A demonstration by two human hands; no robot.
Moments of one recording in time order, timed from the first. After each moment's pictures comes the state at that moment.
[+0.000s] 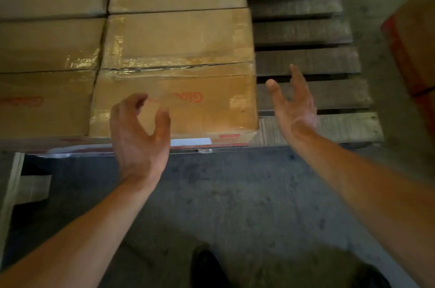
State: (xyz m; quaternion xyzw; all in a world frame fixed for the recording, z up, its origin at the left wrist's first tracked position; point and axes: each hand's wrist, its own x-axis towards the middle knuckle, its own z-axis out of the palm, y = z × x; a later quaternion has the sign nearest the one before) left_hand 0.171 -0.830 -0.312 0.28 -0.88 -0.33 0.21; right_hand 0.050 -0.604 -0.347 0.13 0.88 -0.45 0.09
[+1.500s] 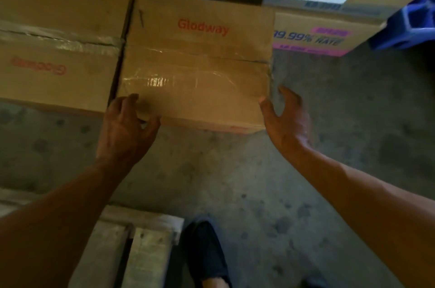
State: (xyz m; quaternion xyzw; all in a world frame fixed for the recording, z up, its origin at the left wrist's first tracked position) left_hand -0.214 -0.136 -0.438 -0.43 -0.88 -0.18 -0.13; right_hand 0.042 0.025 -0.443 0.67 0.66 -0.32 -0.11
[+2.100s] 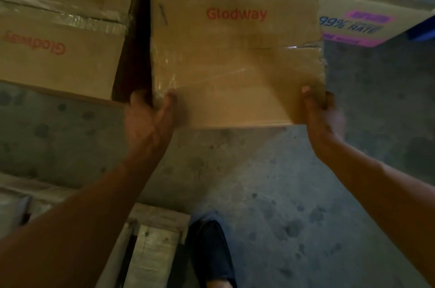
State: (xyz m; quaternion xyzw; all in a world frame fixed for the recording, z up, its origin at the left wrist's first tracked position) left_hand -0.198 -0.115 -0.465 -0.13 -0.91 -0.29 -0.26; right_hand 0.058 0.047 -0.485 0.74 0.53 -0.39 -0.13
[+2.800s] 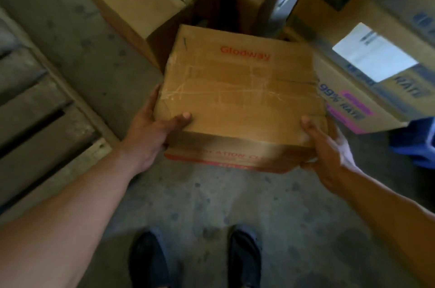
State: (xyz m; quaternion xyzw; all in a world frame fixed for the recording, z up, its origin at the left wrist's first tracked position) left_hand -0.027 -0.165 -0.400 0.09 -0.66 -0.67 -0.33; right_hand 0.145 0.114 -0.393 0.53 0.58 -0.62 -0.03
